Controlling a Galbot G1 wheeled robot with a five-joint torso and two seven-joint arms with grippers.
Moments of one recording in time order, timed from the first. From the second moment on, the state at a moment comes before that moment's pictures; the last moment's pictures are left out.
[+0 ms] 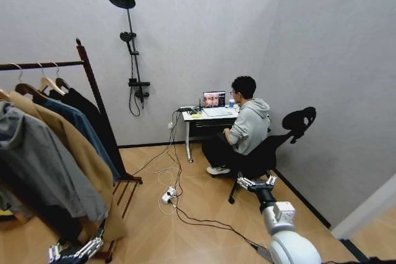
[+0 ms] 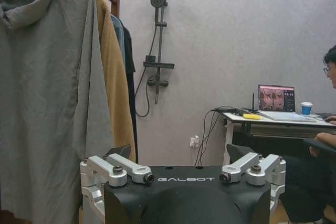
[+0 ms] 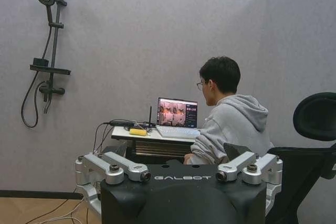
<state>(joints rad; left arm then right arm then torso) 1.94 -1.35 -0.90 -2.27 -0.51 -0.14 0.13 -1.38 1.32 0.60 2.27 0.13 -0.29 0.16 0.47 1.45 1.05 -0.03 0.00</state>
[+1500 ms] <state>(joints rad) 1.94 -1.35 -0.90 -2.27 -0.51 -0.14 0.13 -1.38 1.33 0.60 2.25 0.18 -0.26 0.13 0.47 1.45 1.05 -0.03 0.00</state>
